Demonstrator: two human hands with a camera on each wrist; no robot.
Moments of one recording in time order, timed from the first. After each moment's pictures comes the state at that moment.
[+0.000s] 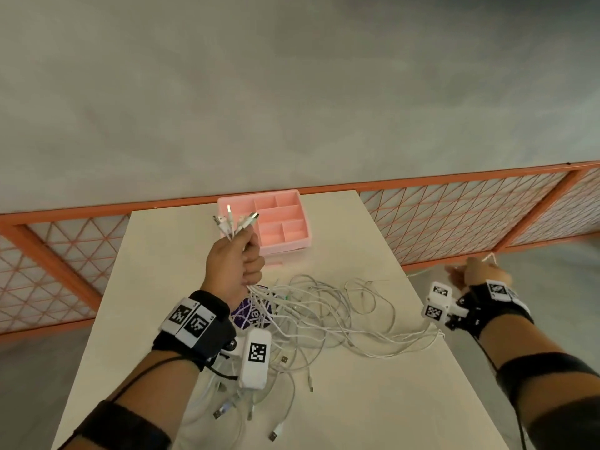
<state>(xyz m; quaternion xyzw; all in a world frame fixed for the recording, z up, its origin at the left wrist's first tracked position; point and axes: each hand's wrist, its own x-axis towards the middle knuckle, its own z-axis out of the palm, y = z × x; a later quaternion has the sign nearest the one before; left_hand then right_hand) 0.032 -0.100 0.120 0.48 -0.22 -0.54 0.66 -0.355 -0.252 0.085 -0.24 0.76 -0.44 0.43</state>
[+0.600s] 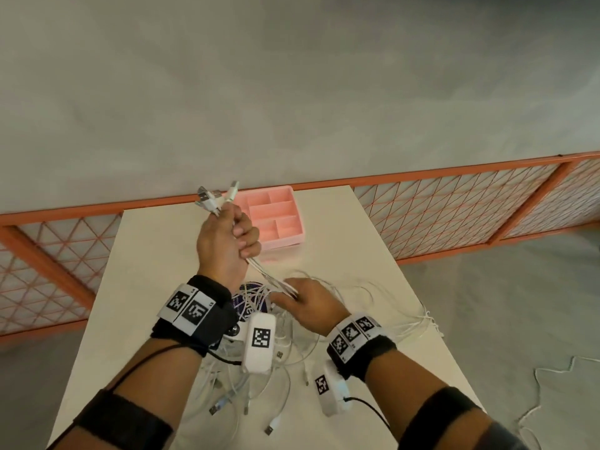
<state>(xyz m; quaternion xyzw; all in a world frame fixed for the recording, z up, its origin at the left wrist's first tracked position) 0.020 -0.112 0.145 0.38 -0.20 -0.51 0.75 -0.143 -0.138 0.058 -0.82 0.38 -0.12 0.41</state>
